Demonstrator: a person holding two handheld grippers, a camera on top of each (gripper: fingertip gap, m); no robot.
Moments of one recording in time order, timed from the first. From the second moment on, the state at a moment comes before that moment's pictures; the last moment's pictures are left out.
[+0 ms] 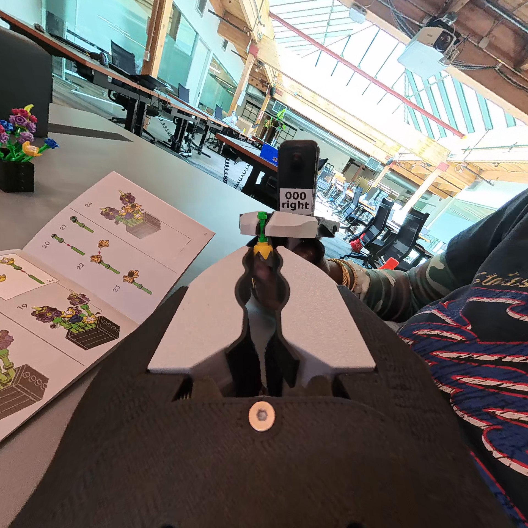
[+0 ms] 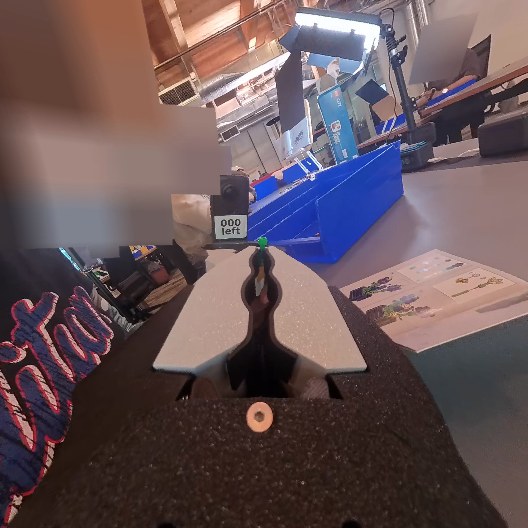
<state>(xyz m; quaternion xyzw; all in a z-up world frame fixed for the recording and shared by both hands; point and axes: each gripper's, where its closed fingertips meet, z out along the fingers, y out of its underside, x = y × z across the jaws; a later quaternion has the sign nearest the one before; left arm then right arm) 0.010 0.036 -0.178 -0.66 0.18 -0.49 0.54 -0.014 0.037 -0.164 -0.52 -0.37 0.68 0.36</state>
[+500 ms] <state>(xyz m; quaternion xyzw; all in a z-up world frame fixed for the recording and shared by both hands) 0.008 0.033 -0.171 -0.64 0.18 -0.50 0.56 -0.007 0.034 -0.145 -0.49 -0.35 0.71 0.37</state>
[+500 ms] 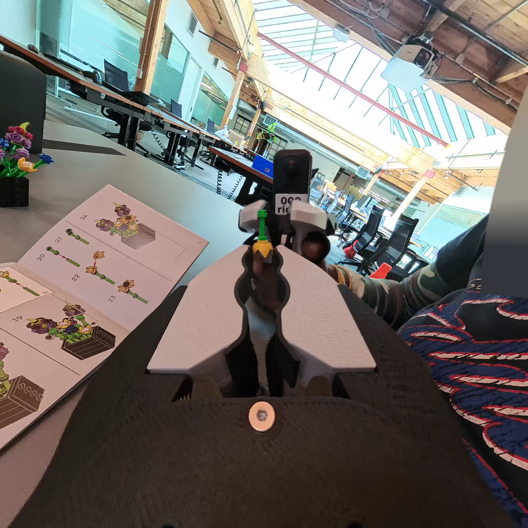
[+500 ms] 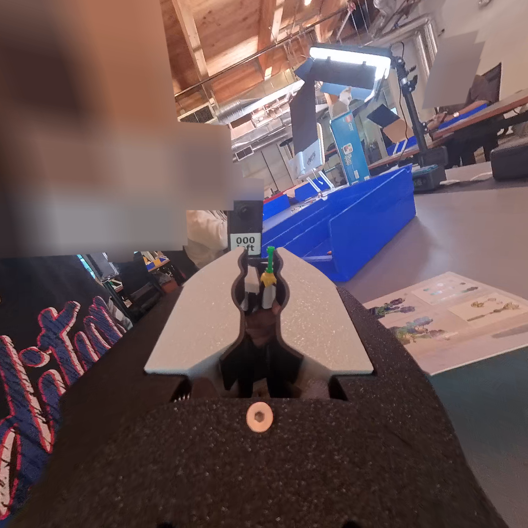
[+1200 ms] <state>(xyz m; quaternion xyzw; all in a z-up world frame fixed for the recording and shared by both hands) 0.009 0.030 -0.168 -0.63 0.19 -0.50 0.56 -0.007 0.039 -0.146 -0.53 -0.42 0.63 0.39</state>
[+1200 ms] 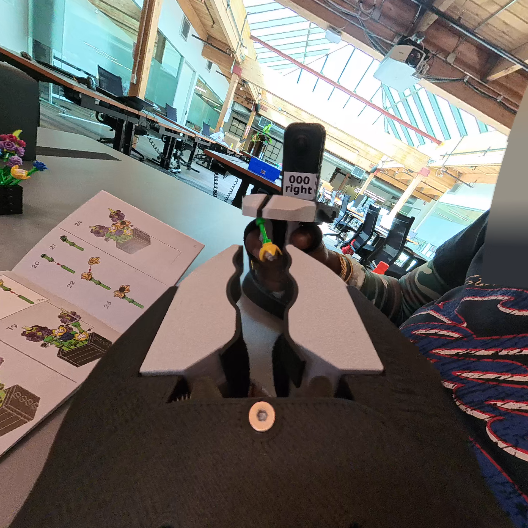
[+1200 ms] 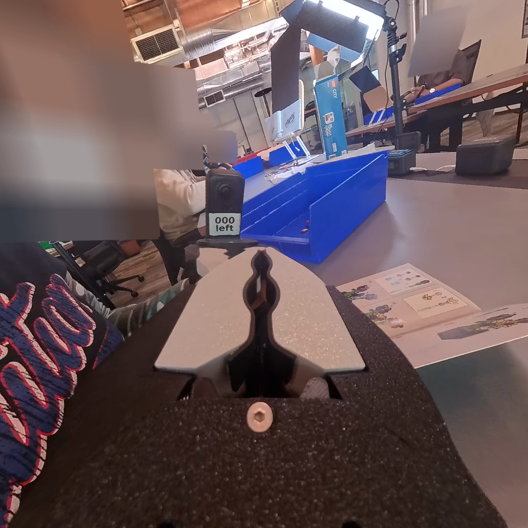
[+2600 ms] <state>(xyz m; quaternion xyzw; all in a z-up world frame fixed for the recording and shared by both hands) 0.013 0.014 -0.194 -0.65 0.45 -0.19 0.58 0.030 0.025 -0.257 -0.68 -0.63 0.31 0.20</state>
